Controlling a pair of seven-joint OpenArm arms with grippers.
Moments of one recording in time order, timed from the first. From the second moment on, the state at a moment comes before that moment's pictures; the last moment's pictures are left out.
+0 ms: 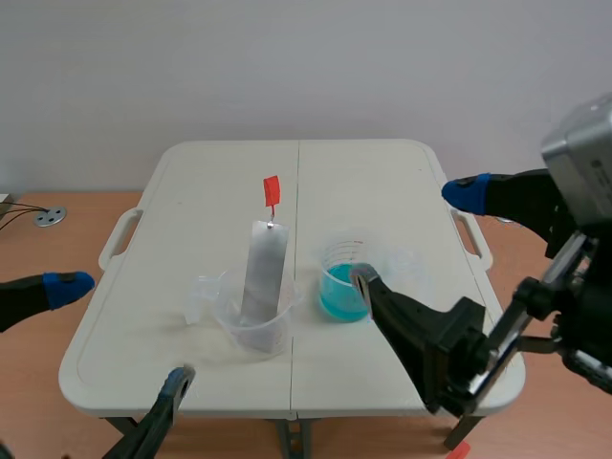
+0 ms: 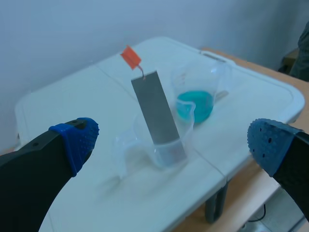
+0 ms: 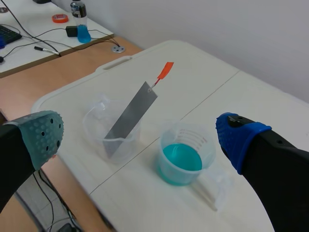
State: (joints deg) left arm 50.4 -29.4 2.9 110.7 0.9 -11.9 -32.5; right arm -39.4 31.9 -0.3 119.5 12.4 26.8 10.6
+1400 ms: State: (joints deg) left arm 50.4 -29.4 3.0 129.2 0.5 -12.4 -19.9; right arm -52.7 32.9 4.5 120.1 11.7 26.8 14.4
